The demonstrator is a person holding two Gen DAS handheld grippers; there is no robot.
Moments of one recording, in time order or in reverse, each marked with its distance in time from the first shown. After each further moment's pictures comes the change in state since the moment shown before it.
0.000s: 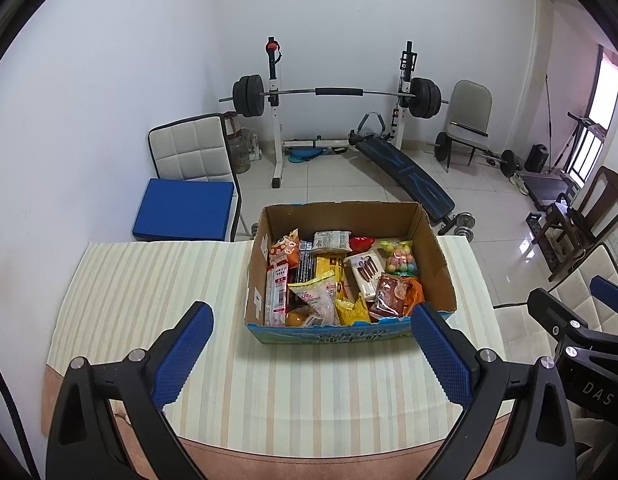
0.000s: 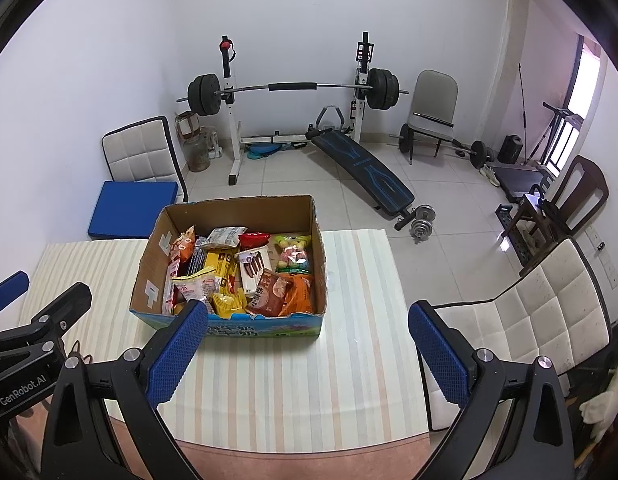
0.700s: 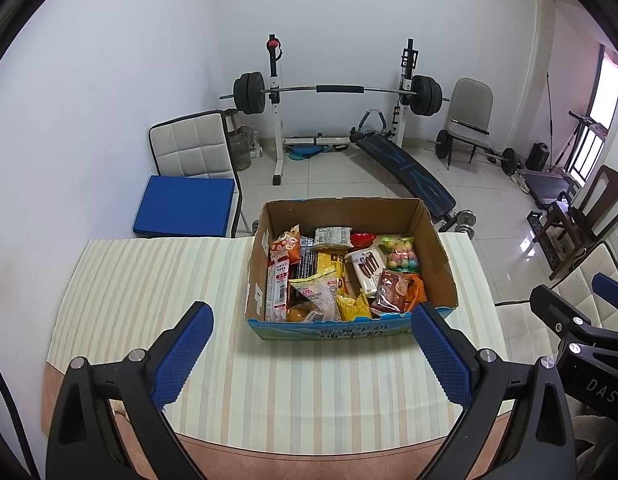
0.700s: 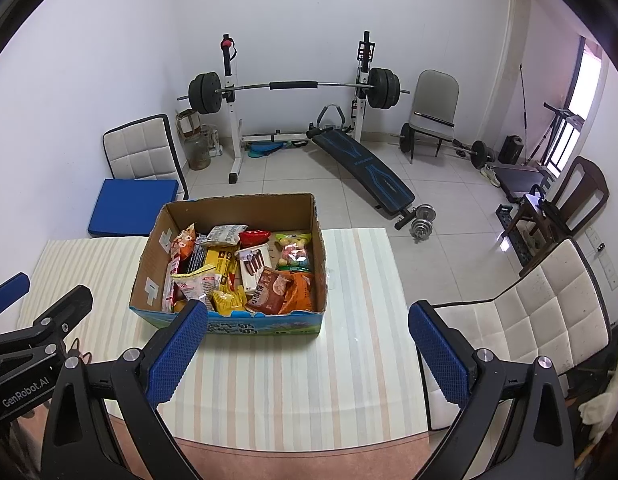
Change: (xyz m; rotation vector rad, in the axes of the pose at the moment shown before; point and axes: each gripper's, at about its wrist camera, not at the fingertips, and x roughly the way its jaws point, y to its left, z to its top) left arm 0.001 0.000 -0.002 -0.002 0.005 0.001; right arm 0.001 0.003 0.000 0.001 0.005 0.000
